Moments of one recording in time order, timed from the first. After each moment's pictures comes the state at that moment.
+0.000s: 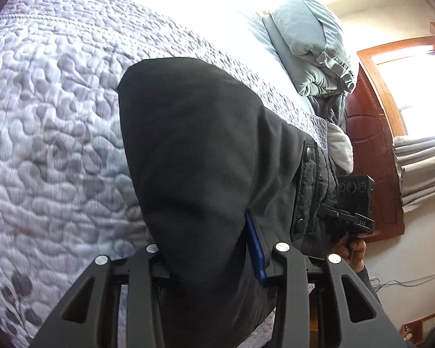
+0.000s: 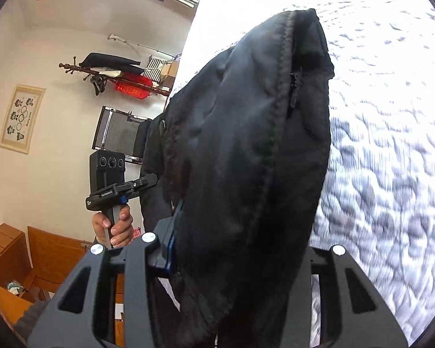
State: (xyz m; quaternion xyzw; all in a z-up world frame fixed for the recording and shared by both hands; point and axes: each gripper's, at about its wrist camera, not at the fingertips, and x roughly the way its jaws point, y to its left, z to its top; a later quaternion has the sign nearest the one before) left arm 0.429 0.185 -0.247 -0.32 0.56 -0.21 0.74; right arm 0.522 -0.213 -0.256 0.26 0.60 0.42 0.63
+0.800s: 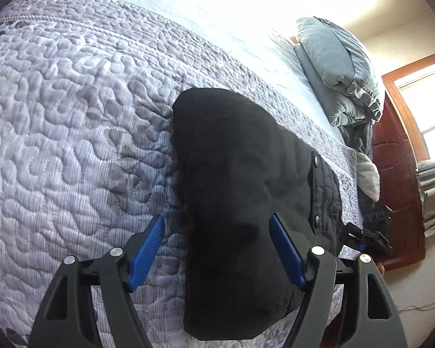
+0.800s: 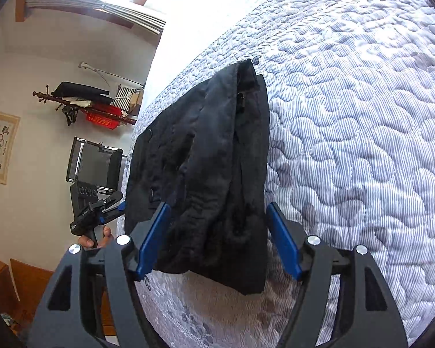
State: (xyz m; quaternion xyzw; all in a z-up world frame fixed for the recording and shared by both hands) left arm 0.417 0.234 -0.269 -0.31 0.53 -0.11 0.78; right arm 0.500 -0.270 -0.283 0.27 0.59 0.32 0.69
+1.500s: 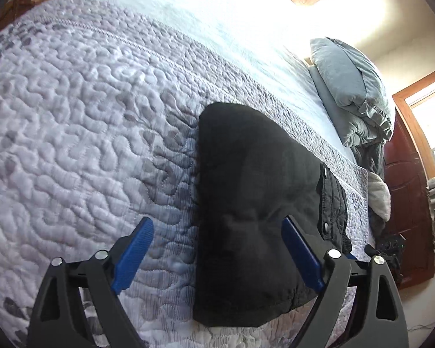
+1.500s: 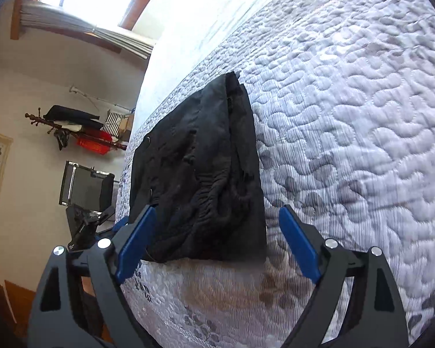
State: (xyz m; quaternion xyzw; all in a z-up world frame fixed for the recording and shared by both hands) left arm 0.378 0.243 -0.243 -0.30 0.49 -0.05 0.82; right arm 0.463 -0.267 -0.250 0.30 0.56 0.25 0.73
